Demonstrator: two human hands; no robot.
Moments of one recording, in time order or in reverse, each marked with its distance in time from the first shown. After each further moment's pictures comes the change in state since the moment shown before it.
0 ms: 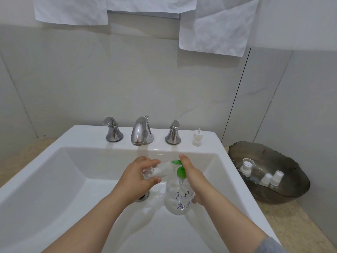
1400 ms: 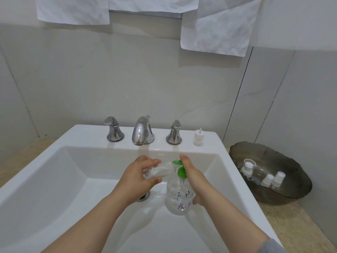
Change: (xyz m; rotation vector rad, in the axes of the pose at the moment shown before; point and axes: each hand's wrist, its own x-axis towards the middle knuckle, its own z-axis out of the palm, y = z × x) left_hand -0.001 0.003 -0.002 0.017 0.004 0.023; right_hand 0.003 0.002 0.003 0.007 -0.004 0.029
